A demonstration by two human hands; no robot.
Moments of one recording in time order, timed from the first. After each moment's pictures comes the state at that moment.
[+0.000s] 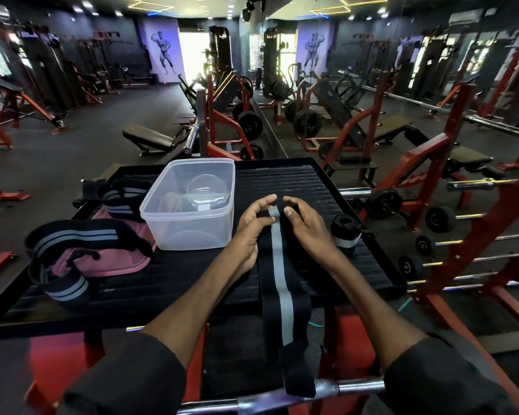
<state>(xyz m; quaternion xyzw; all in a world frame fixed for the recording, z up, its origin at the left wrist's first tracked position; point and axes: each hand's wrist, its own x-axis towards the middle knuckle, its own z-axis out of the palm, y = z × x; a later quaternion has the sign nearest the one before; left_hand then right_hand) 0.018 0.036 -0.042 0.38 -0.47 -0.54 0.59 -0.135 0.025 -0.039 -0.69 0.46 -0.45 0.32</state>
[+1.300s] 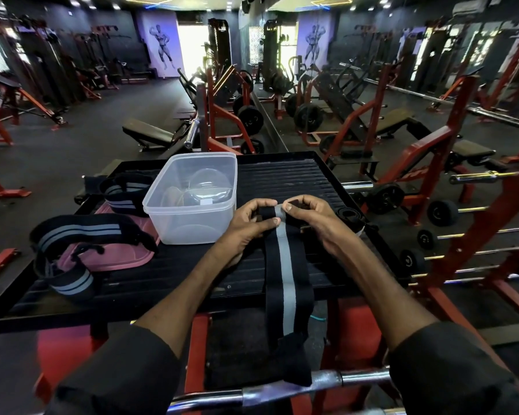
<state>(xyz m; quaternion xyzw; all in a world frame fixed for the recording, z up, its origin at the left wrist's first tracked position) 0.042 0.047 -0.041 0.42 -0.55 -0.51 0.52 -0.148 0.024 -0.028 -0.60 0.40 -0.45 0.53</state>
